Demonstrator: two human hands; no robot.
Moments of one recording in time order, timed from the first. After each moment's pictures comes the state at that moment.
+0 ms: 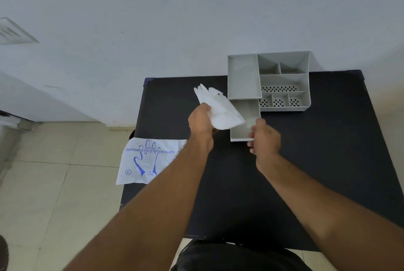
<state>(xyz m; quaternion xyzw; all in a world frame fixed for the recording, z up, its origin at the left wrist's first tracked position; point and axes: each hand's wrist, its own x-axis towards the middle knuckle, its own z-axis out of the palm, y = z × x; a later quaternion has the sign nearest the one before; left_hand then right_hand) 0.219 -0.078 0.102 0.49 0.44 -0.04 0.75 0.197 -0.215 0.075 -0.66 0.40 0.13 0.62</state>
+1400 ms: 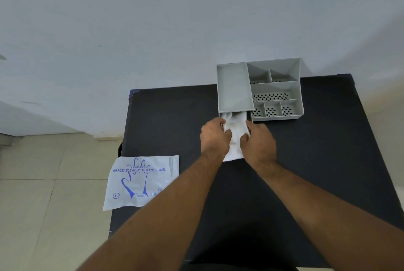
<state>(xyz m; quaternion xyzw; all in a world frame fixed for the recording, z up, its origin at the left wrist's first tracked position) 0.248 -0.110 0.059 0.88 0.22 -0.11 0.41 0.236 -0.228 0.046 -0.95 0.11 0.09 0.28</state>
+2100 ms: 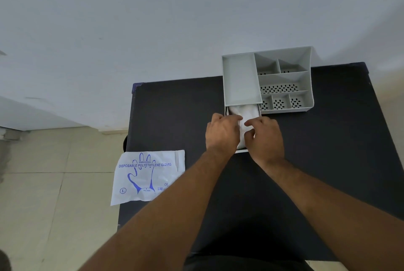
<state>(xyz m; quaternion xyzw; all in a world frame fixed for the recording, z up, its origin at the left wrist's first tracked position) 0.242 -0.107 0.055 0.96 0.03 -0.07 0.26 0.232 -0.230 0.032 -0.96 0.02 0.02 0.27</state>
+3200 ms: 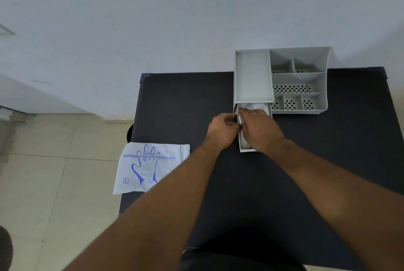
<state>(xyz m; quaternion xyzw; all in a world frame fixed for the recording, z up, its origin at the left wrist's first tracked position) 0.254 -0.080 0.028 0.77 0.25 -0.22 0.55 0.272 -0.214 0.036 -0.96 -0.19 0.17 0.14</state>
